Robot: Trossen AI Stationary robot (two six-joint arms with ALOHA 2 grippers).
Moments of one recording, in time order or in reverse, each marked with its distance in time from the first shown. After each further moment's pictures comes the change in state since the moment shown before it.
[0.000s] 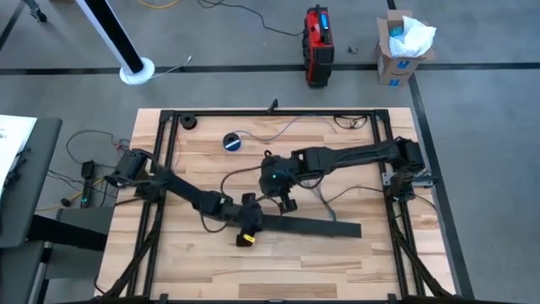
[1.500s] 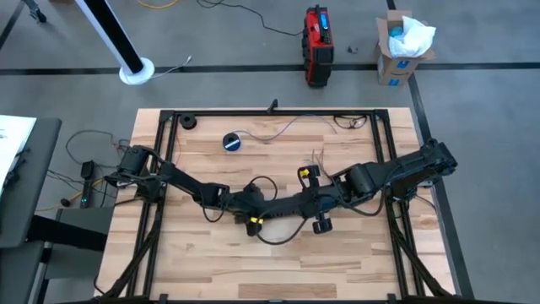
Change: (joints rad) left arm 0.112 -0.002 -0.096 0.347 0.018 -0.193; right arm 0.302 -0.251 0.001 -0.324 0.339 0.281
